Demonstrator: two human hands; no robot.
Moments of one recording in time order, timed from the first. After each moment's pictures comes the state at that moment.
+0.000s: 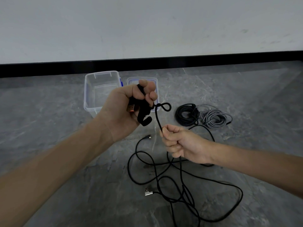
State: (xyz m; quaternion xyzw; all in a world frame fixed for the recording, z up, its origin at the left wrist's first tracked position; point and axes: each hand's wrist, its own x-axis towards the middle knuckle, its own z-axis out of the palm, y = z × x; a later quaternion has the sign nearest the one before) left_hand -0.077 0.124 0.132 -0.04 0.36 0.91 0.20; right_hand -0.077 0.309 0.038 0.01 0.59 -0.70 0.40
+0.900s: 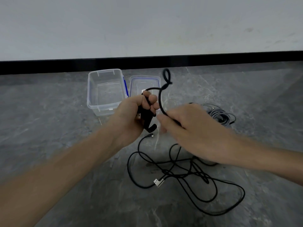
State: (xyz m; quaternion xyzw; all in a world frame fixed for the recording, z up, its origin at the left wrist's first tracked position) left_hand -0.077 0.130 0.102 -0.07 0.45 0.87 0.17; right_hand -0.045 0.283 0.137 -0.25 0.91 -0.33 0.08
